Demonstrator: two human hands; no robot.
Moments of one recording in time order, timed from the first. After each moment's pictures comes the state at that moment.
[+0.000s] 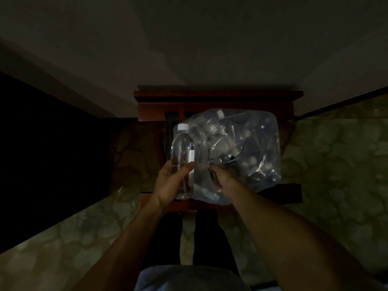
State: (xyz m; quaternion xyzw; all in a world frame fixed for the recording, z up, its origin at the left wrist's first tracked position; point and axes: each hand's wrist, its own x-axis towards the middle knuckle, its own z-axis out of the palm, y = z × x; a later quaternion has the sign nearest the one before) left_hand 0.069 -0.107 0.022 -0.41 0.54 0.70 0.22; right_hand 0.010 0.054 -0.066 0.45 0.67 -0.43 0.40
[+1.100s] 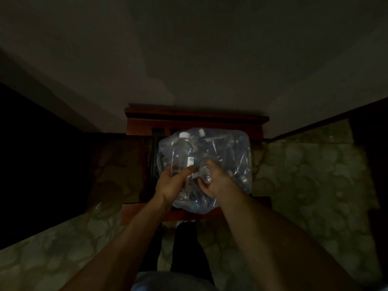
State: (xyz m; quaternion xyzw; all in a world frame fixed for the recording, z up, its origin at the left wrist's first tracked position) left_hand 0.049 -0.074 0.061 -0.37 0.56 0.71 0.21; right_hand -0.020 0.046 0.035 0.57 0.49 -0.57 0.33
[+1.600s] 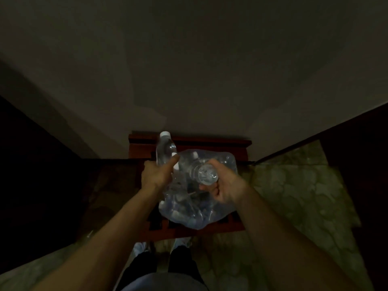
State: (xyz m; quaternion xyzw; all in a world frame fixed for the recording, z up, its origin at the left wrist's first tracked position) left_hand 0.020 -0.126 0.119 -0.43 0.61 0.65 0.13; right_hand -0.030 0.051 0.155 0.42 0.58 -0.55 0.44
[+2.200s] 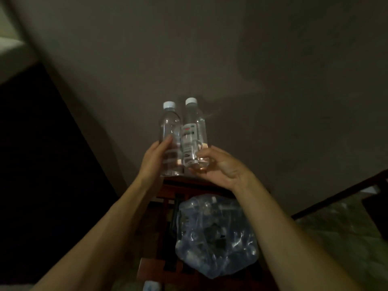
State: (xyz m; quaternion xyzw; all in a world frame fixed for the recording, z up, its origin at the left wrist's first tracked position) left_hand 0.026 -0.186 0.277 -0.22 0.56 0.79 -0.09; right_hand -0.040 -0.022 0.324 -0.01 0.48 -0.75 0.45
